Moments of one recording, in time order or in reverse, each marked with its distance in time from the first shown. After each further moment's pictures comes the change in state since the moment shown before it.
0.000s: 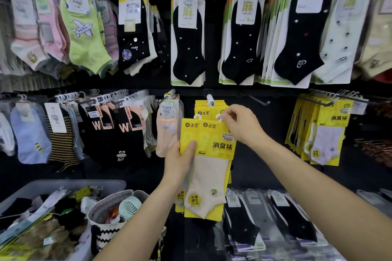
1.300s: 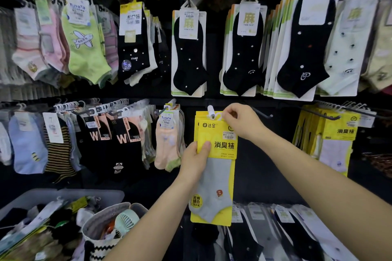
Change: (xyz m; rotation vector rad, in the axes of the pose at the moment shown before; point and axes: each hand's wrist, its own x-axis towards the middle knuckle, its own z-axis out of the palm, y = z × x) left_hand 0.026 0.021 0.040 0.134 -0.083 -0.040; right_hand 0.039 -0.004 -0.014 0.000 -0.057 -0.053
